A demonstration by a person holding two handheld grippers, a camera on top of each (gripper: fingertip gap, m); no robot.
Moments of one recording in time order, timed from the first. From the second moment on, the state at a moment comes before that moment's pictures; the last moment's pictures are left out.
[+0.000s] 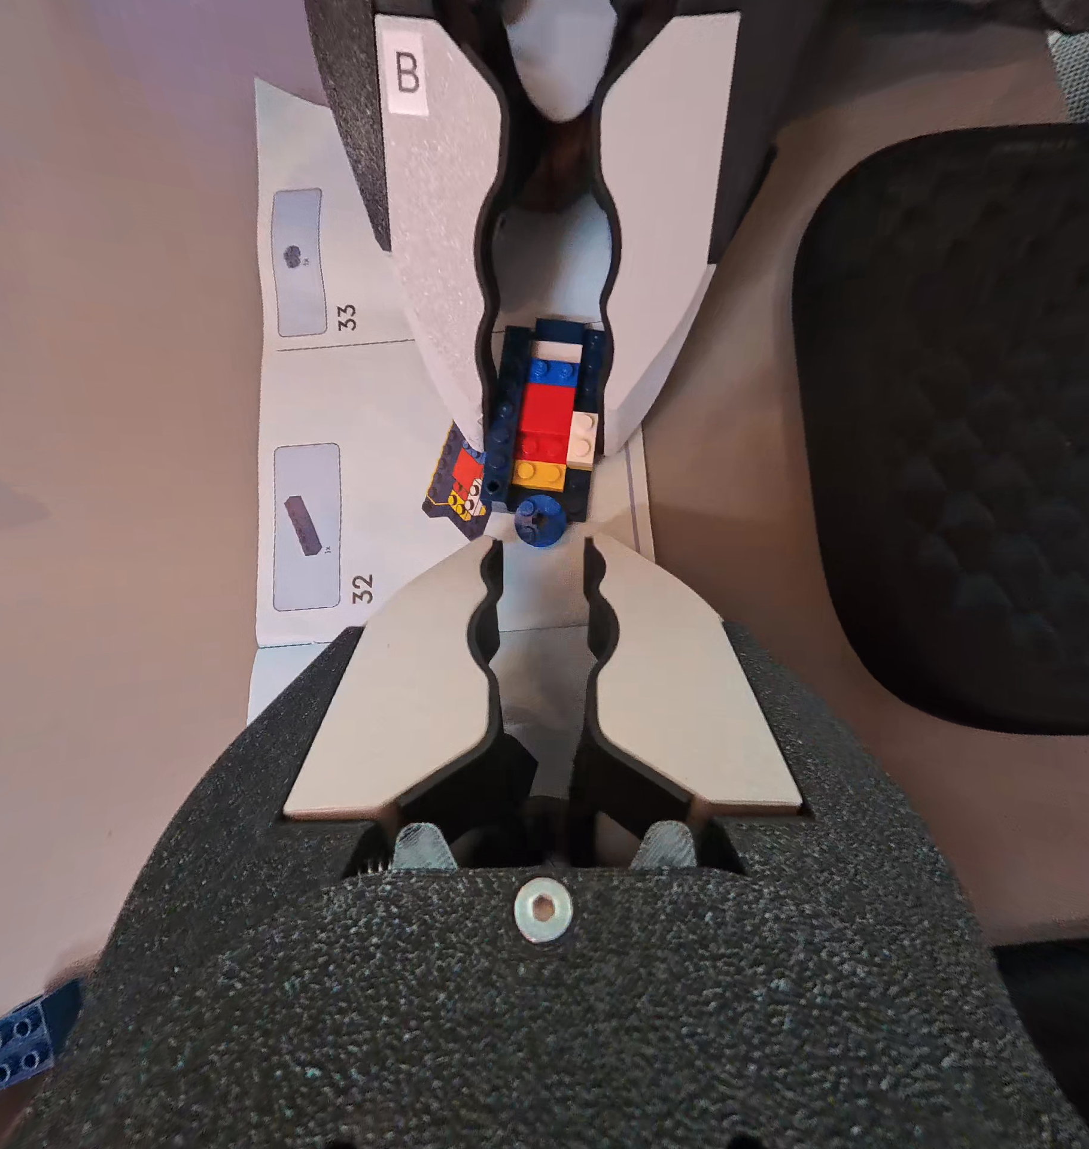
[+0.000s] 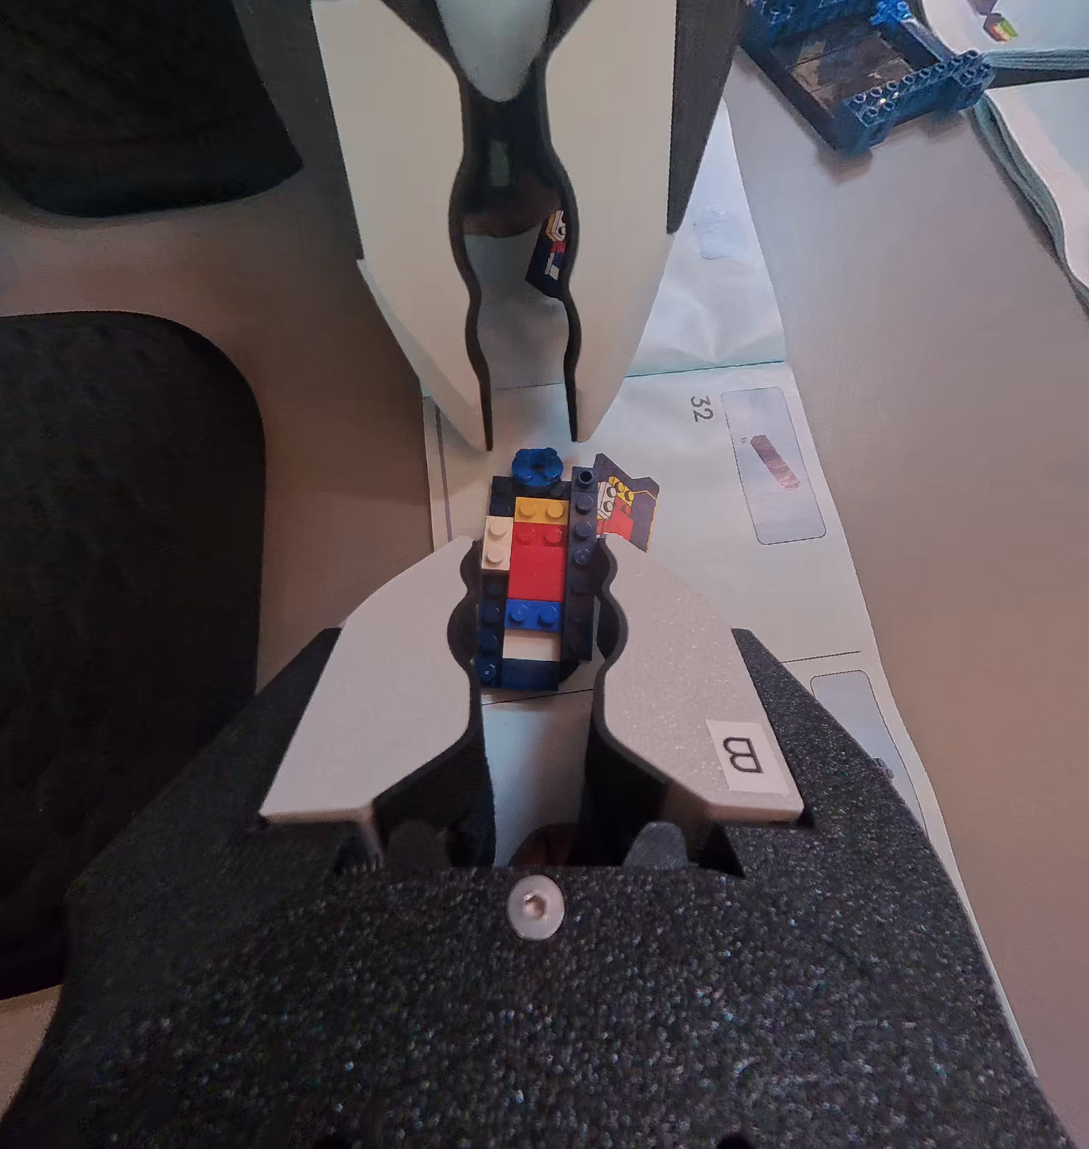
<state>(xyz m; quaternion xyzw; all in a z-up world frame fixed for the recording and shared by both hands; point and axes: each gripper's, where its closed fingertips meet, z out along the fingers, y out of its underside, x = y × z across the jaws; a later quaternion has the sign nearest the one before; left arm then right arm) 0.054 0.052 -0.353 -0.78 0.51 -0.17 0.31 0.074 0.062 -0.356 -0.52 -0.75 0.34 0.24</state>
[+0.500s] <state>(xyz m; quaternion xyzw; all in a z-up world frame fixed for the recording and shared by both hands) 0.057 0.057 -0.353 -0.78 0.52 -0.17 0.32 0.075 0.062 -0.356 -0.52 -0.75 0.34 0.24</state>
